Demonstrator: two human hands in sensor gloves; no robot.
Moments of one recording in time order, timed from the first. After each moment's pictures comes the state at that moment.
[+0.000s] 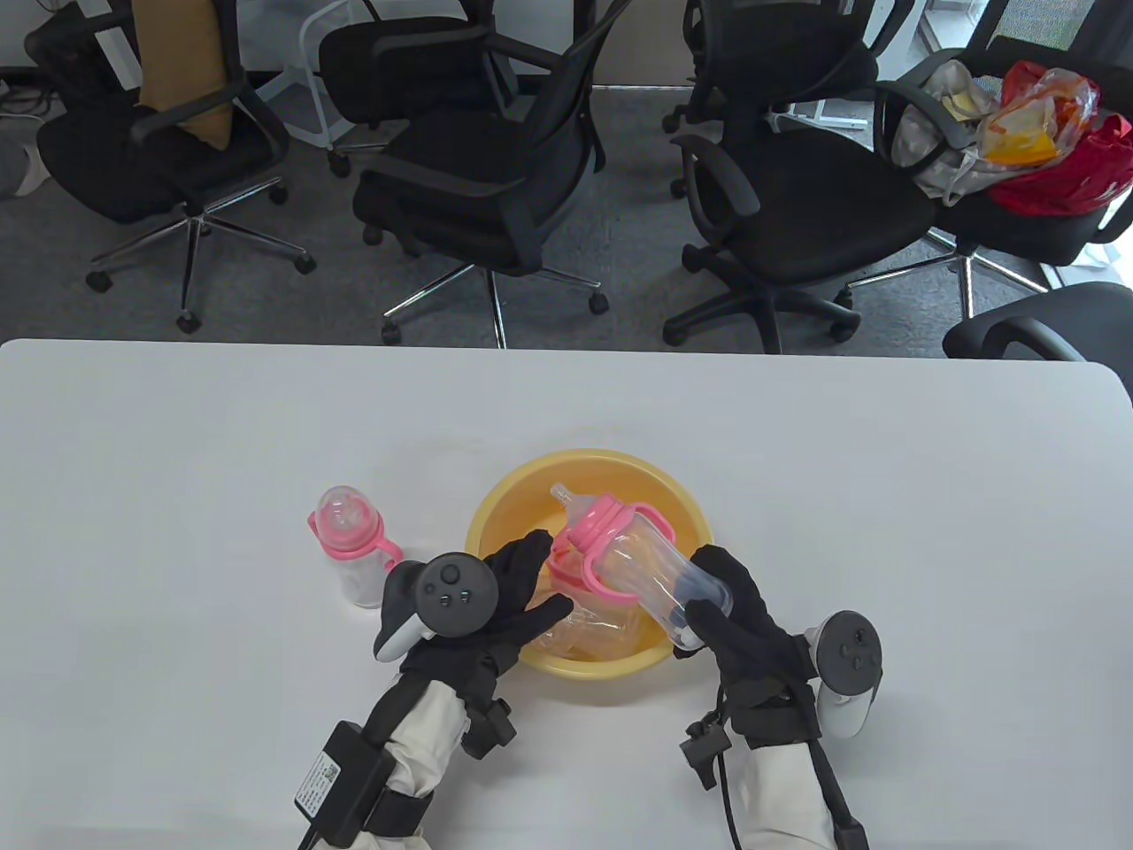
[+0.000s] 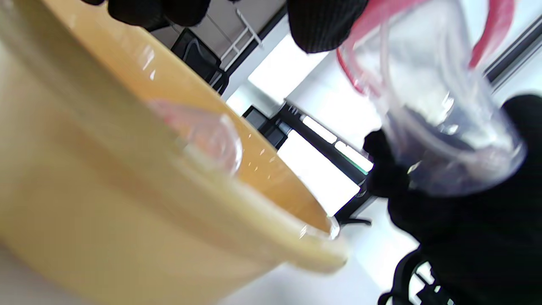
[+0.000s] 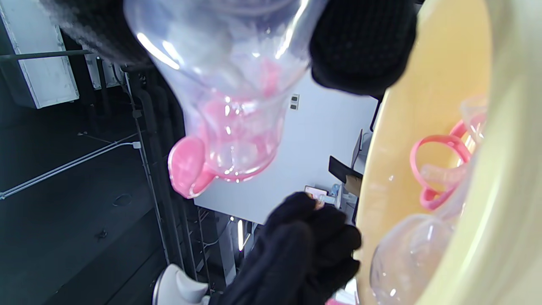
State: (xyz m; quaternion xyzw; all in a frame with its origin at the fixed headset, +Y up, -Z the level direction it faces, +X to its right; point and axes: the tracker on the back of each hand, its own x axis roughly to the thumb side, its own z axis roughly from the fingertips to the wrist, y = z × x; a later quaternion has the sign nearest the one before) left_hand -0.134 -0.695 -0.308 -0.04 -0.27 0.40 0.88; right_hand 0.176 -0.724 -0.267 0.15 -0.04 0.73 0.67
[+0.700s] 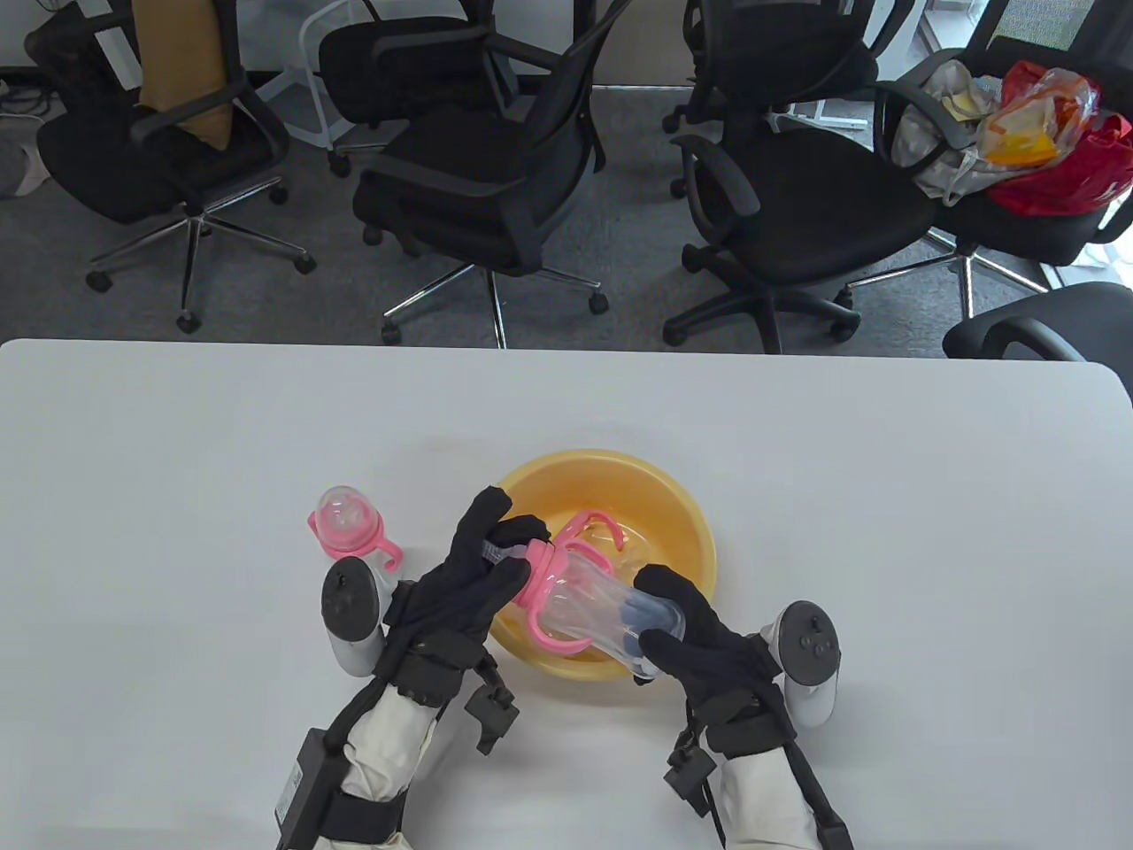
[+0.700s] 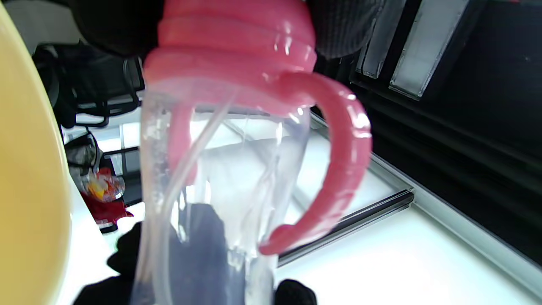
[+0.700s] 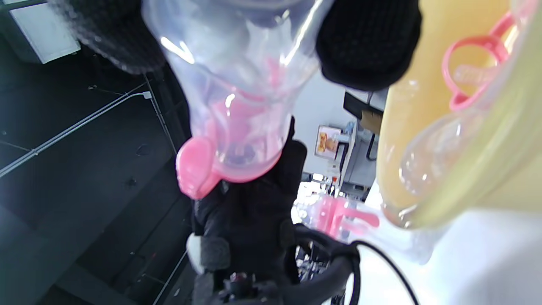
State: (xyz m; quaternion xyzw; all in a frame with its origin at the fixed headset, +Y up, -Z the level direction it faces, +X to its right) left_hand -0.156 -0.680 -0.297 0.06 -0.29 0.66 0.69; right_hand 0.142 -0.714 -0.263 0.24 0.02 0.71 0.66
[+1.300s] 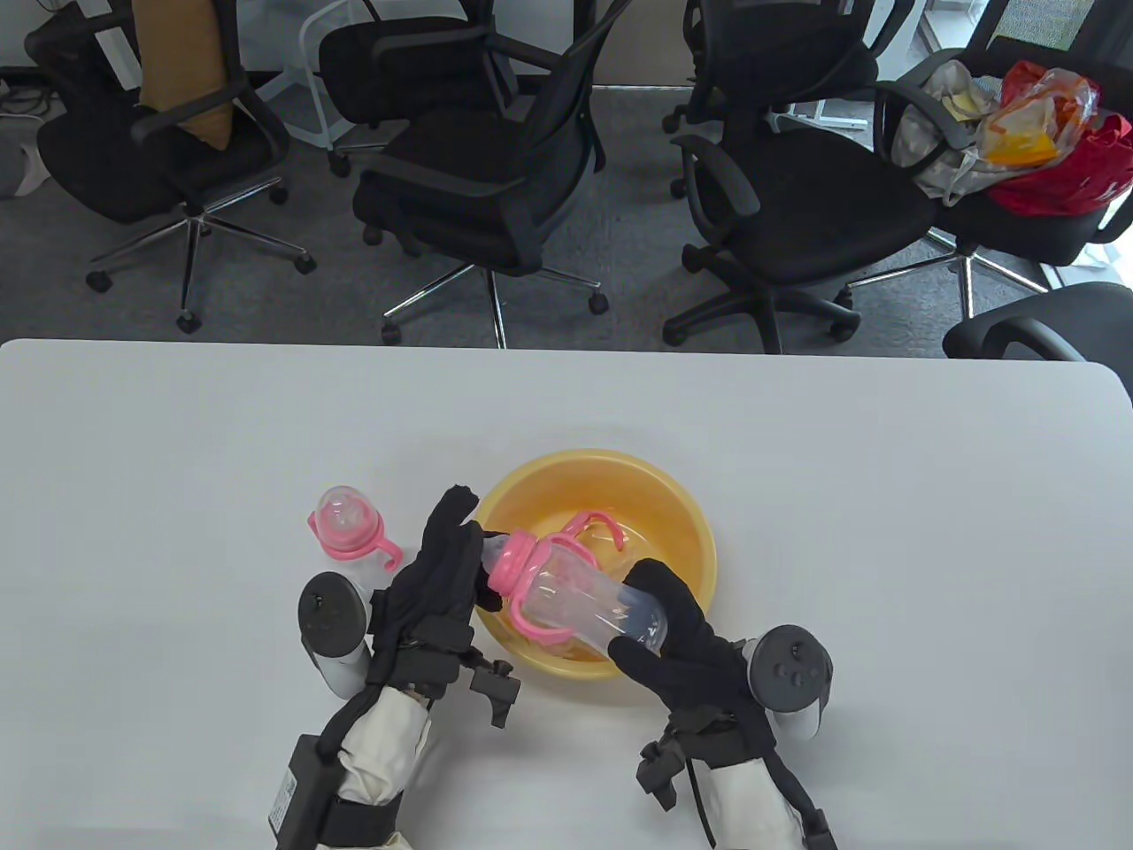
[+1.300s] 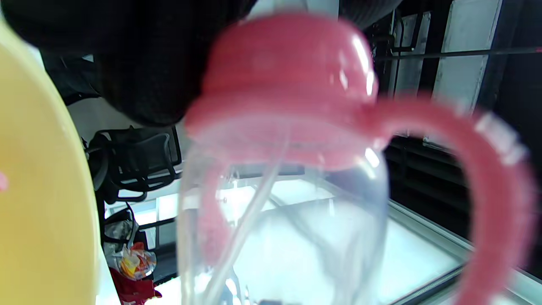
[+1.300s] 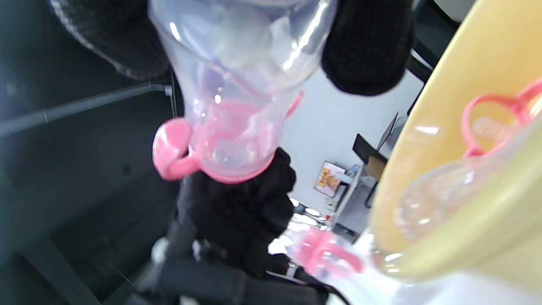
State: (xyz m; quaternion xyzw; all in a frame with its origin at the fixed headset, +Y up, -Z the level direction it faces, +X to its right) left_hand -0.177 -0.679 -0.297 0.11 -0.18 0.68 0.70; right_hand 0.131 -0.705 -0.254 0.24 -0.05 0.74 0.63
